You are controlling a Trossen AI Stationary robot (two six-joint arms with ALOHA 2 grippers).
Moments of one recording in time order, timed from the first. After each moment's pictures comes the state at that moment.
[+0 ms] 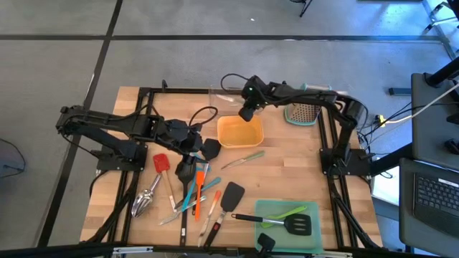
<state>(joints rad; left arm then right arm) -0.12 1.18 1.12 -0.56 0.06 0.00 -0.50 1.87 1.32 -0.41 0.04 0.02</state>
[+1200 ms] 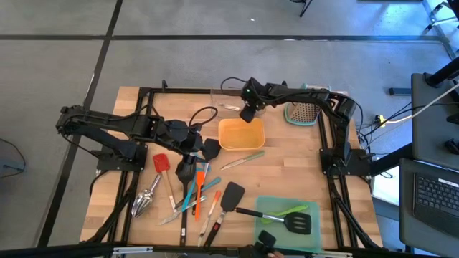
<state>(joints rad) -0.12 1.18 1.12 -0.57 0.05 0.00 -0.53 1.96 1.34 -0.46 0.06 0.01</state>
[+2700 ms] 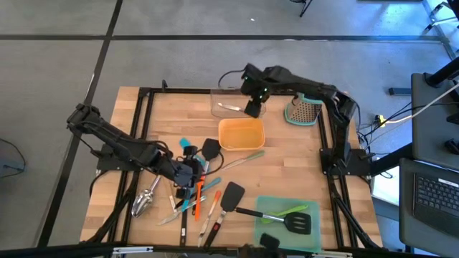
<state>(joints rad) -0.45 1.35 1.12 -0.71 -0.32 -0.27 -0.52 1.96 1.75 -1.08 -0.03 -0.13</state>
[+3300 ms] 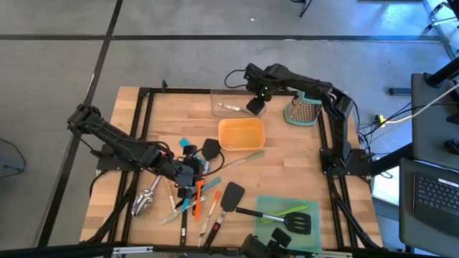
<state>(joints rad) -0.45 1.35 1.12 -0.71 -0.35 -0.30 -0.58 2.02 1.74 -1.15 0.06 0.05</state>
